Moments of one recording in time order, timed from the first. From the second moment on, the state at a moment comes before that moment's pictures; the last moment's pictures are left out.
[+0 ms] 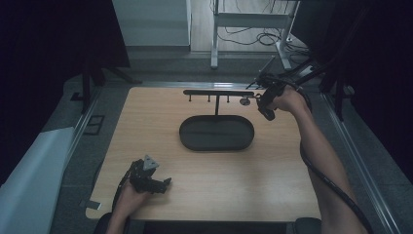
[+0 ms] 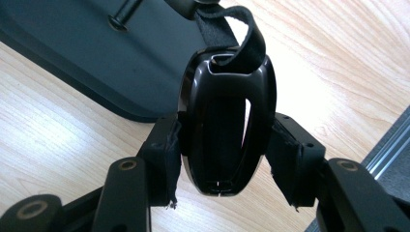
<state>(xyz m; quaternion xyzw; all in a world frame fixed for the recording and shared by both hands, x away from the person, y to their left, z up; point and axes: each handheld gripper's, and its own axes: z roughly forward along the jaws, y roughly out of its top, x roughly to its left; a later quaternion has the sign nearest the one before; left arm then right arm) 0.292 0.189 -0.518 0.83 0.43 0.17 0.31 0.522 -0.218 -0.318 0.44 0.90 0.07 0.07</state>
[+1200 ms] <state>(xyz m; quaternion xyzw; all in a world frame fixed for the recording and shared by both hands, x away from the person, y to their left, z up) 0.292 0.188 -0.519 0.83 0.43 0.17 0.30 0.526 -0.205 -0.376 0.41 0.90 0.08 0.08</state>
